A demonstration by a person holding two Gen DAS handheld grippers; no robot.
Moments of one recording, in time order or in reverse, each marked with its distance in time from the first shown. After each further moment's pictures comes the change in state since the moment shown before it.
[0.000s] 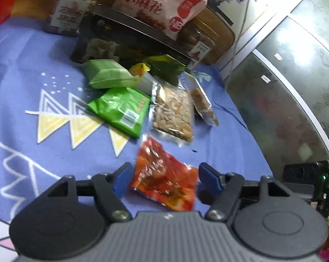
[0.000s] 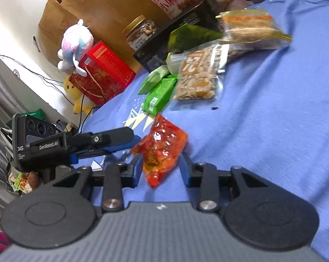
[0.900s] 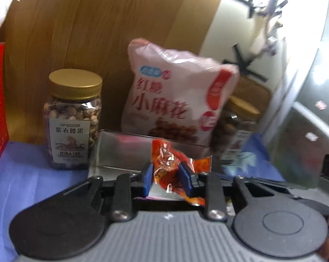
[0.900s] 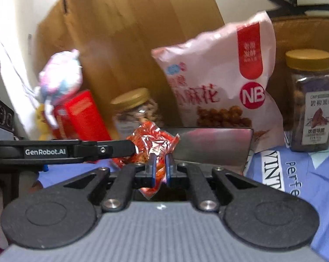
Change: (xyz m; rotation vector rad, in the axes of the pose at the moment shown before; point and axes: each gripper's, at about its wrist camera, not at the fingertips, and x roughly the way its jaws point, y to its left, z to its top) left arm 0.042 -0.014 0.173 0.140 -0.272 0.293; right arm 0.075 0.029 0.171 -0.374 -0.199 -0.151
